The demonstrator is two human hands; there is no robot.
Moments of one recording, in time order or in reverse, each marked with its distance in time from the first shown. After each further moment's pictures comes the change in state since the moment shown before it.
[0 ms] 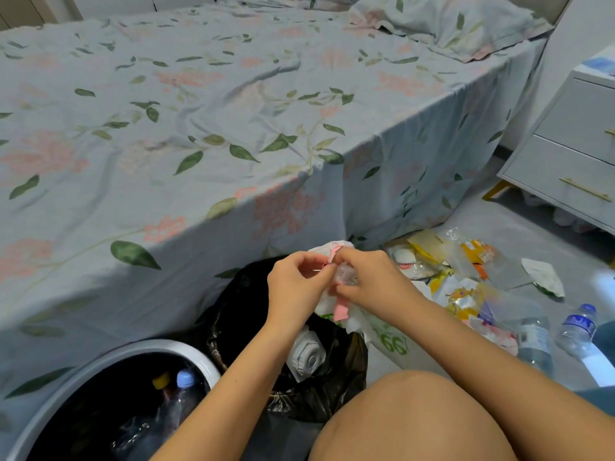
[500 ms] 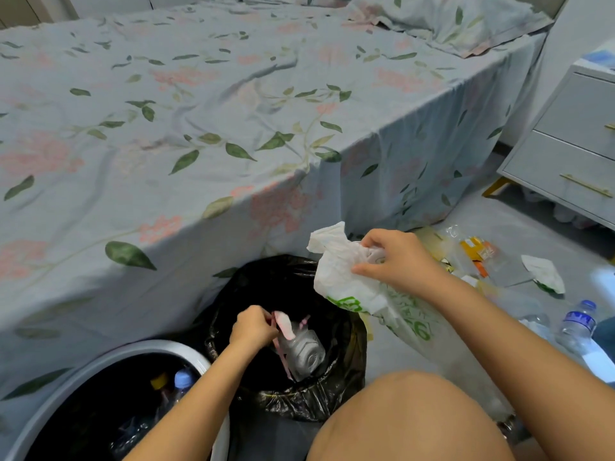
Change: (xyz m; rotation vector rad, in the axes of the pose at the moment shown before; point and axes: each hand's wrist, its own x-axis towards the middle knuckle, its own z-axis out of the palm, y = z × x) left_hand 0.026 -0.124 -0.032 0.704 -0.186 -0.396; right_hand 0.005 0.020 -0.036 0.060 0.032 0.120
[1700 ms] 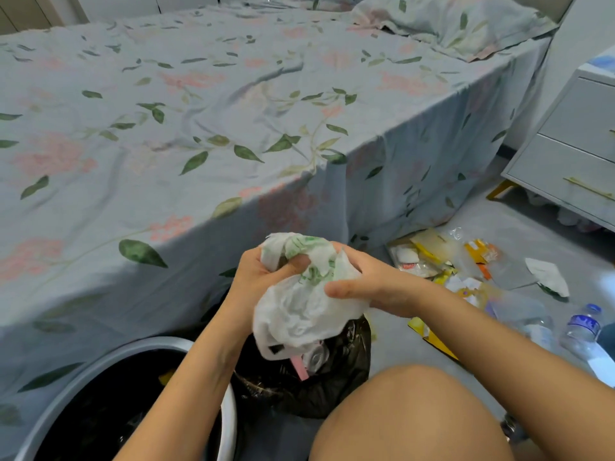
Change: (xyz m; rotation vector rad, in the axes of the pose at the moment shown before) left_hand -0.097 0.078 -0.099 -0.979 -0.091 0.631; right_hand -0.019 -0.040 0.015 0.855 -0.632 -0.053
